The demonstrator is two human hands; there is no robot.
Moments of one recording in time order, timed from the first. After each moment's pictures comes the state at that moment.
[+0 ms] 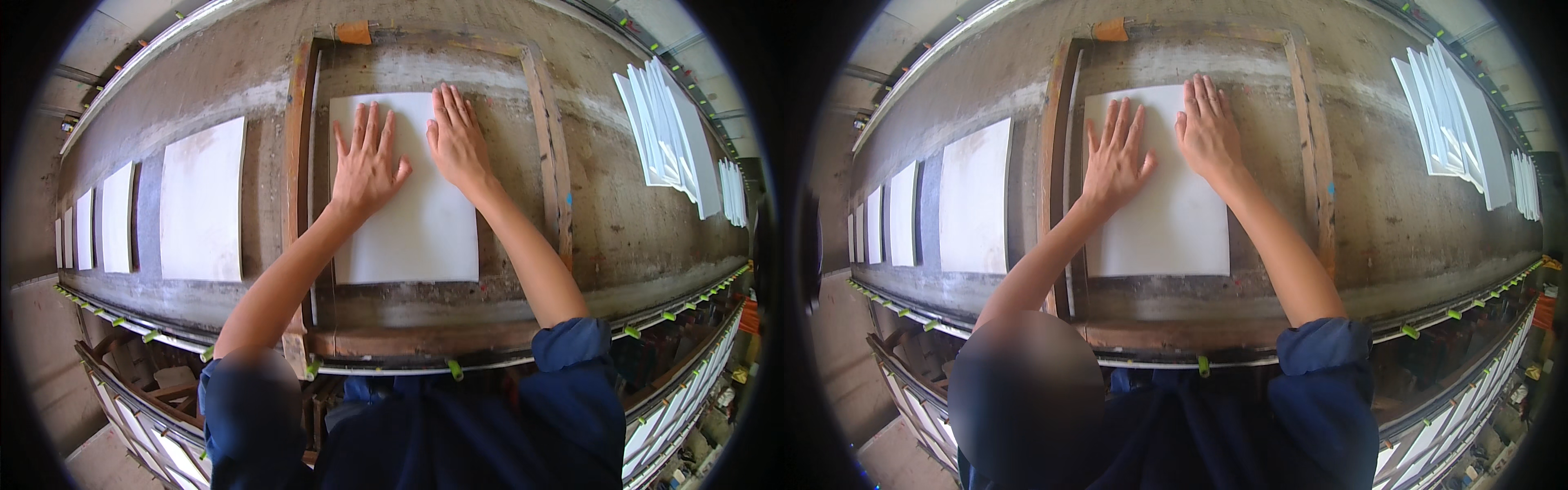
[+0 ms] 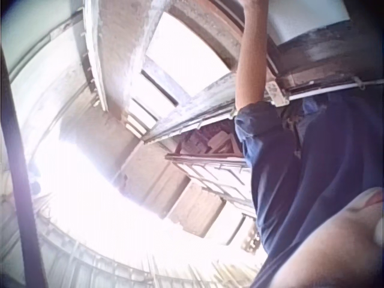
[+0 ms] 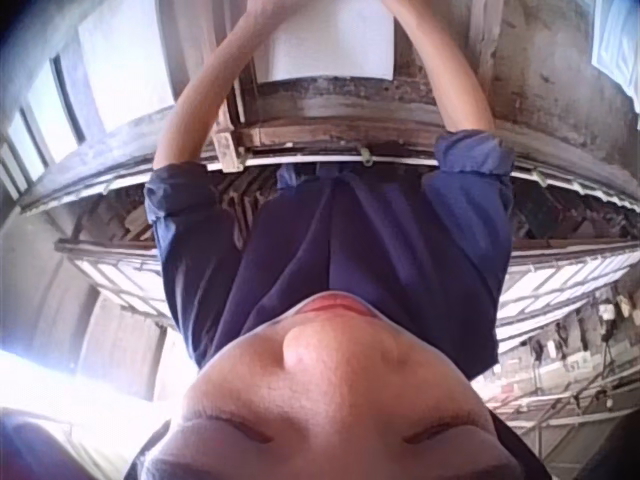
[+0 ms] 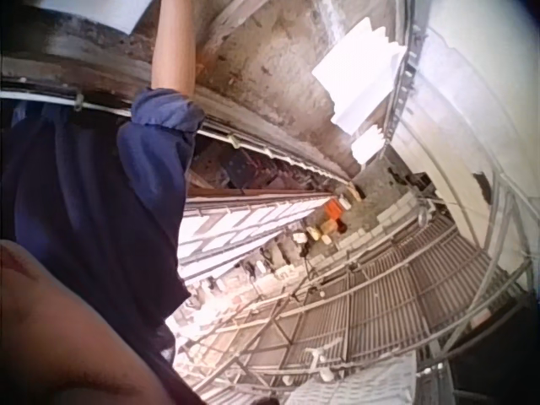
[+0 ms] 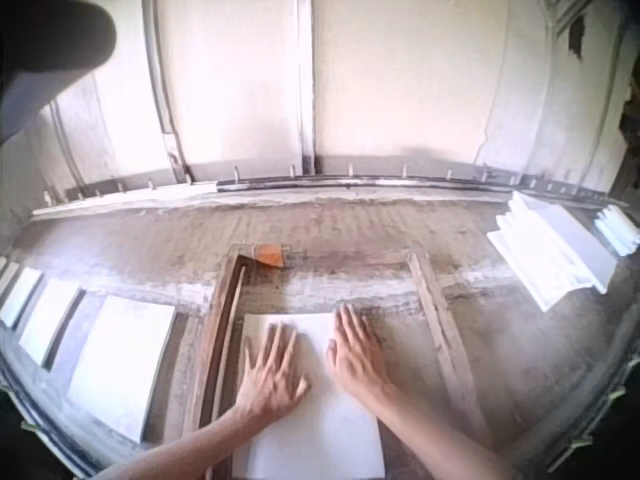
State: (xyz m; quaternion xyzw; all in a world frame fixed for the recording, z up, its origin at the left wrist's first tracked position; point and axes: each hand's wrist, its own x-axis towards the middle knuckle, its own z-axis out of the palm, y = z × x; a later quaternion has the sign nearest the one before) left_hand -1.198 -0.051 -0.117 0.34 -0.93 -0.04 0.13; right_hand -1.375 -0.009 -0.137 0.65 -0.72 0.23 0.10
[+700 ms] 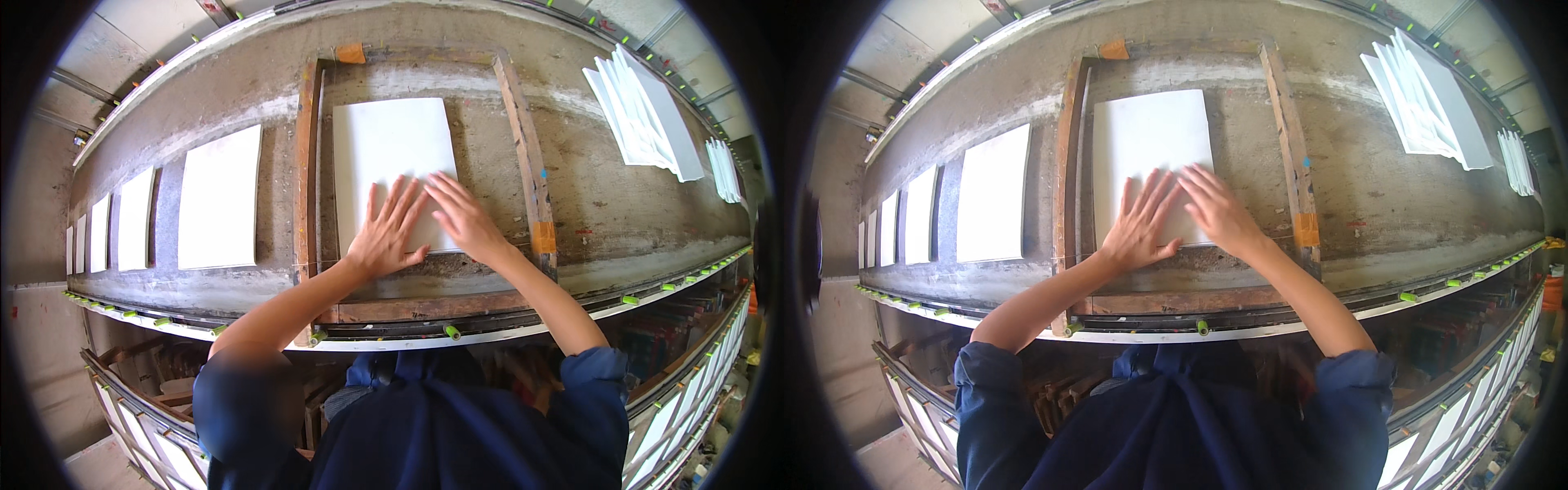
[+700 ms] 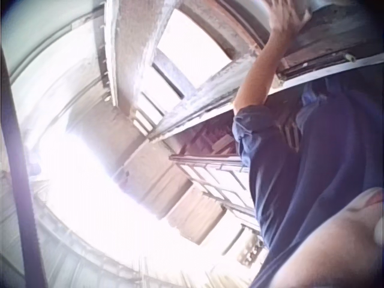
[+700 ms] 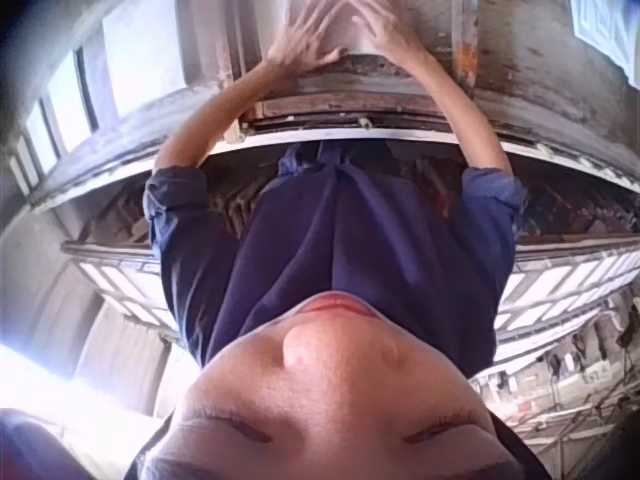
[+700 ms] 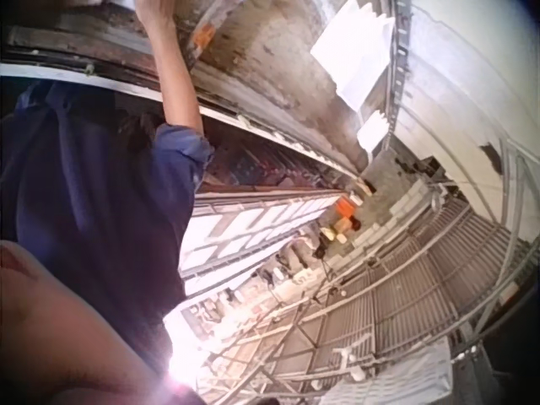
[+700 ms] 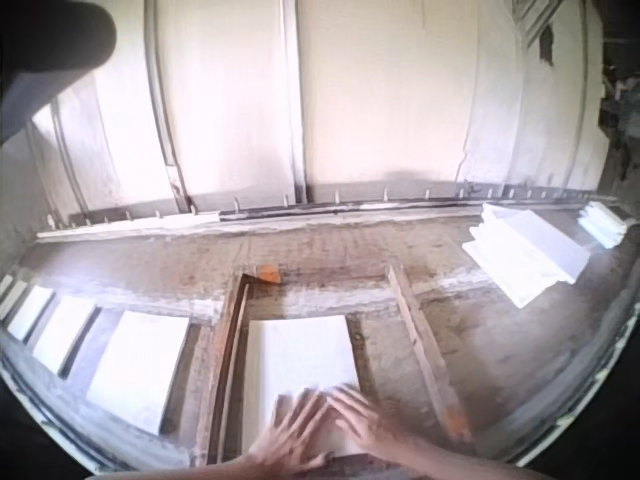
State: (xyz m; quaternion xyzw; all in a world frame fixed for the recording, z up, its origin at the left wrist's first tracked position) left_hand -1.157 0.047 -0.108 0.17 -0.98 -0.07 0.07; right_hand -1.335 0.135 -0.110 0.74 -0.61 0.26 -0.01
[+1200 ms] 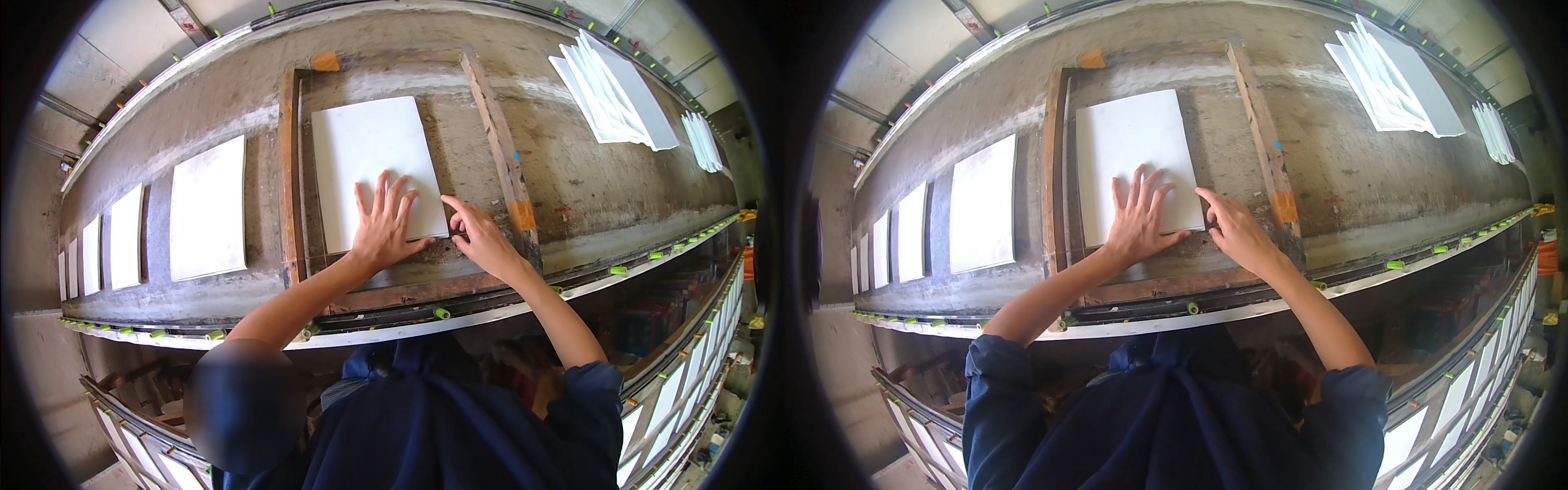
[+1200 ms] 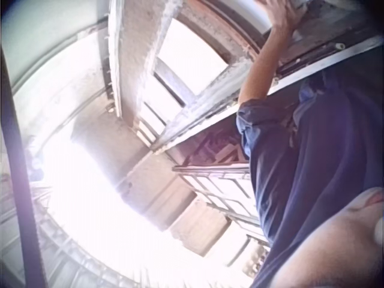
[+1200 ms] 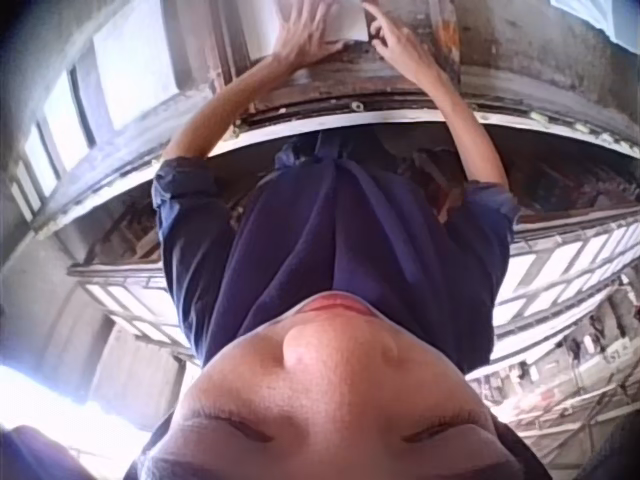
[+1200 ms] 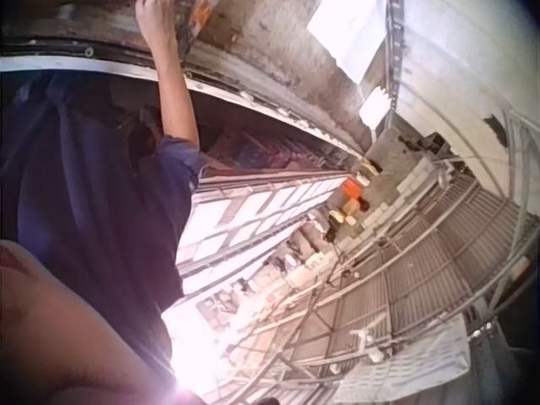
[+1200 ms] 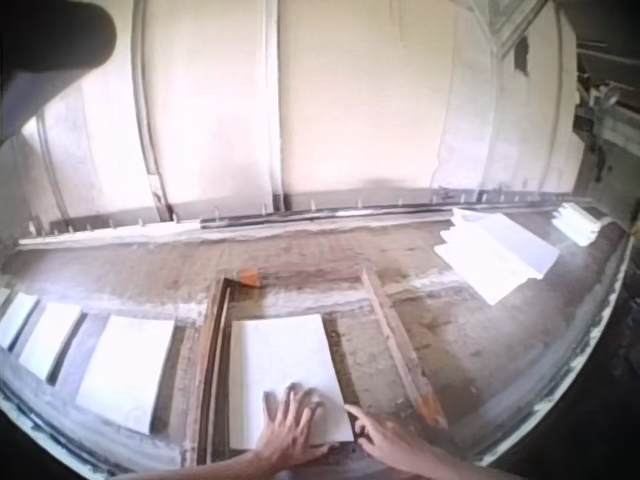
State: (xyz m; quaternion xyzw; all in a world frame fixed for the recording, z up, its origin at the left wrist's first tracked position) left_hand -1.173 0.073 -0.104 0.22 -0.97 -0.06 0.13; right_hand -1.341 0.207 -0.079 0.64 -0.67 0.31 -0.21
